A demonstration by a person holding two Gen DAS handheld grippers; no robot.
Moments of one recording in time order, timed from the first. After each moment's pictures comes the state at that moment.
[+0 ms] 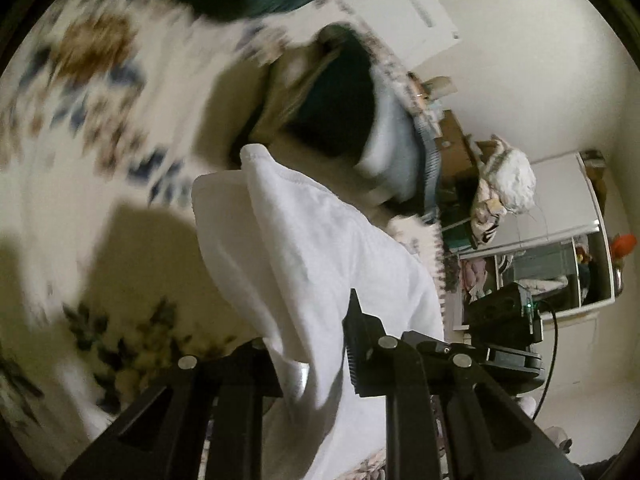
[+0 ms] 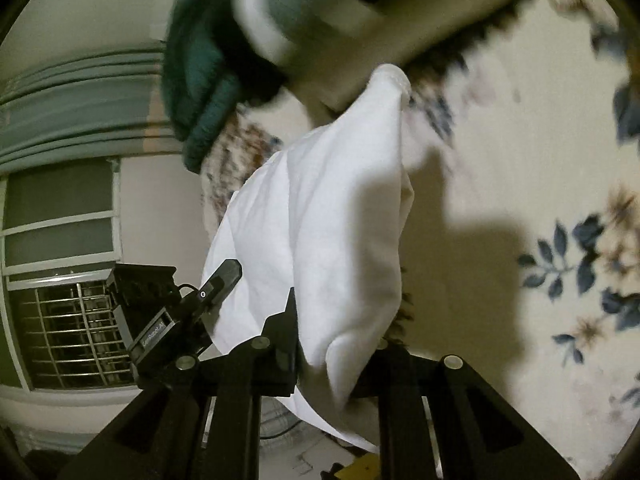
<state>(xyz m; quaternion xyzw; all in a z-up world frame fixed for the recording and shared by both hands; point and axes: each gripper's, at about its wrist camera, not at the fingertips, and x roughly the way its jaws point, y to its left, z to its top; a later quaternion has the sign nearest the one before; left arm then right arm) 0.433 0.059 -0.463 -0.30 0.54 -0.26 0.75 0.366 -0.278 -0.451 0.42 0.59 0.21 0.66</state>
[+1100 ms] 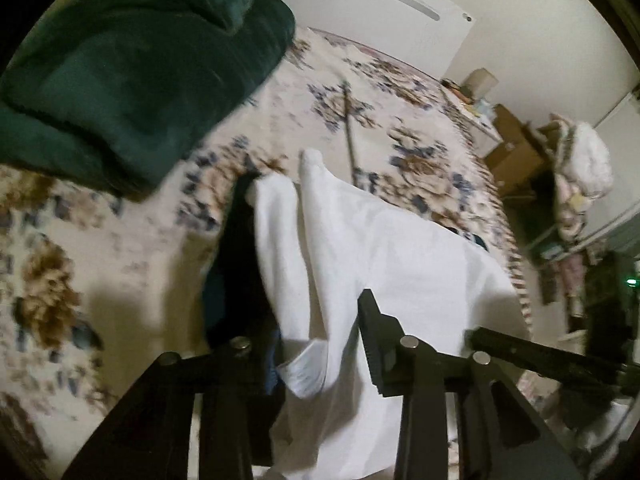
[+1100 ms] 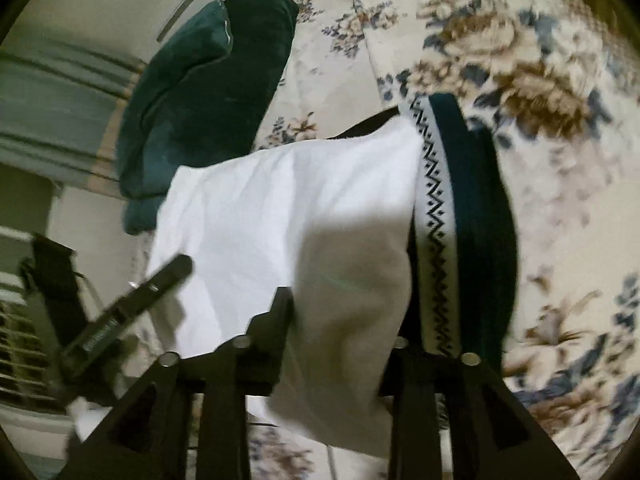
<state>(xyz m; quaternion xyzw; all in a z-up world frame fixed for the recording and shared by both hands) 0.651 -0.066 -0.416 -0.11 0.51 -0.14 0.84 0.618 -0.370 -0.368 0.25 0.57 0.11 0.77</state>
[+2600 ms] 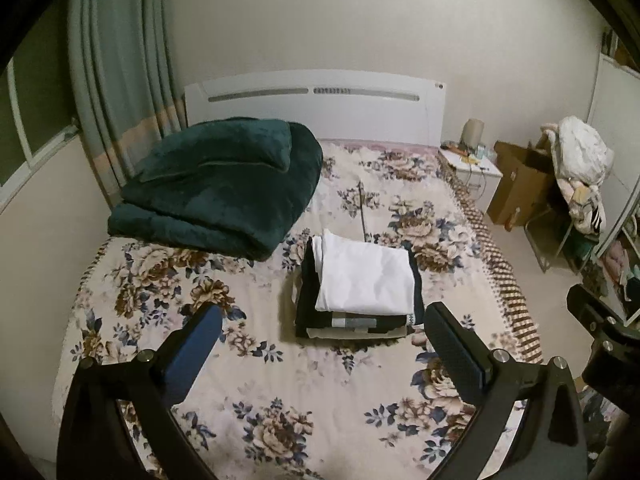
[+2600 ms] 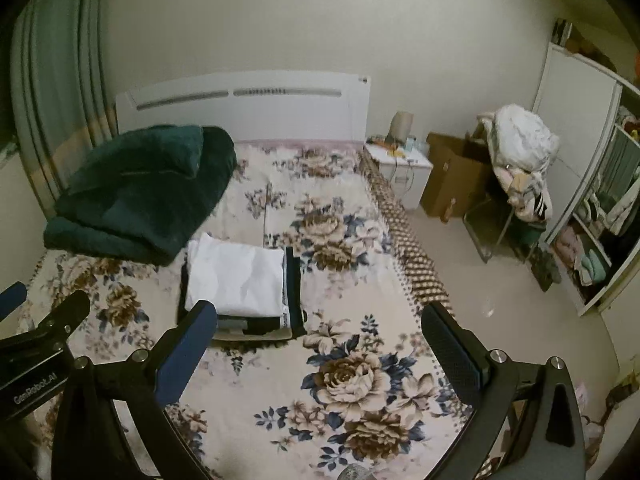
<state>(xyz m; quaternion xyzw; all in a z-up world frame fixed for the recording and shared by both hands) 0.328 -0.065 -0.129 0.01 0.36 -0.05 0.93 0.223 -0.281 0.017 -0.01 0.35 -0.15 0.92</state>
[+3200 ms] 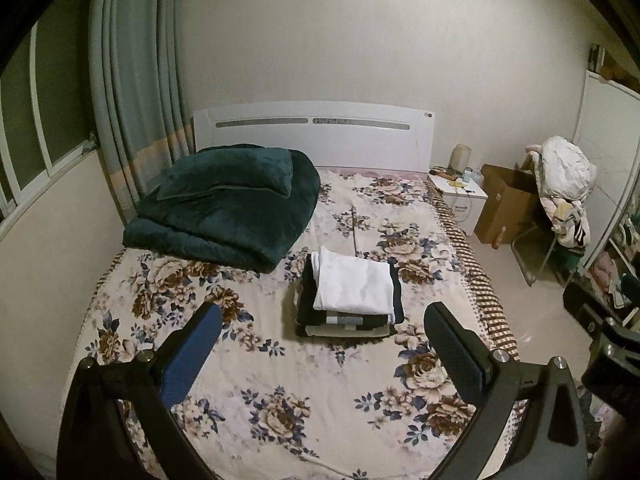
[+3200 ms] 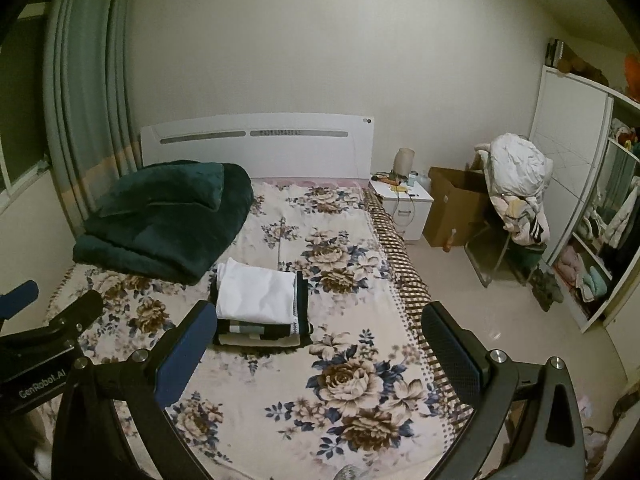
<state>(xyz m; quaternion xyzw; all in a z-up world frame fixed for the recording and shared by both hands) 0.232 -0.054 -0.067 0.00 0.32 -0.06 0.95 0.073 -0.254 0.122 -0.01 0.29 -0.13 0.95</state>
